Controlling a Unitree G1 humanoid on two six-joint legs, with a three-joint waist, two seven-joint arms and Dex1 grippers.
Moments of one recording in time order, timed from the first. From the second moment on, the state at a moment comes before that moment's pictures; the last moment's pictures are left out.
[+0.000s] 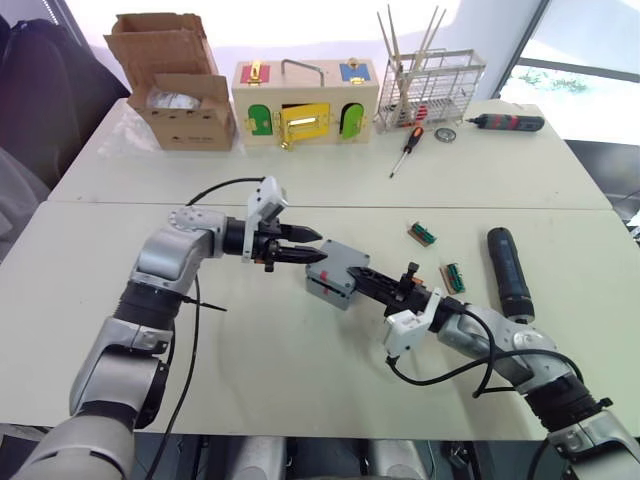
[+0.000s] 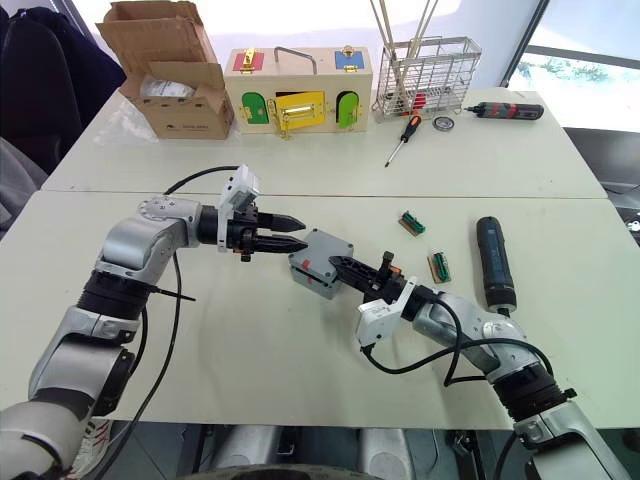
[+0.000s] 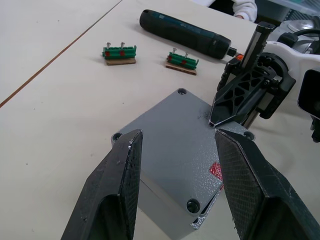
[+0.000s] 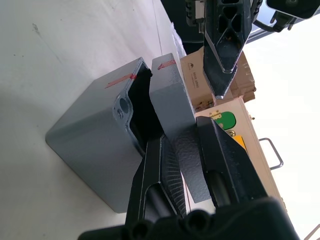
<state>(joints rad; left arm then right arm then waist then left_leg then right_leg) -0.76 0.49 -0.18 0.23 -0.38 0.55 -1.26 -0.26 -0.68 0.30 0.04 -0.92 -0.72 -0.04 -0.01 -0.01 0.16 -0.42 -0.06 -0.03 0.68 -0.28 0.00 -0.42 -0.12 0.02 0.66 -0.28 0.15</state>
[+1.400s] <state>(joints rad) -0.76 0.42 -0.27 0.24 -0.25 0.42 -1.27 -0.21 -0.69 0.32 0.04 -0.96 -0.69 -0.14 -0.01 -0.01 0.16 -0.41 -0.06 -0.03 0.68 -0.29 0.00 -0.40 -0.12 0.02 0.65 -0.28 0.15</state>
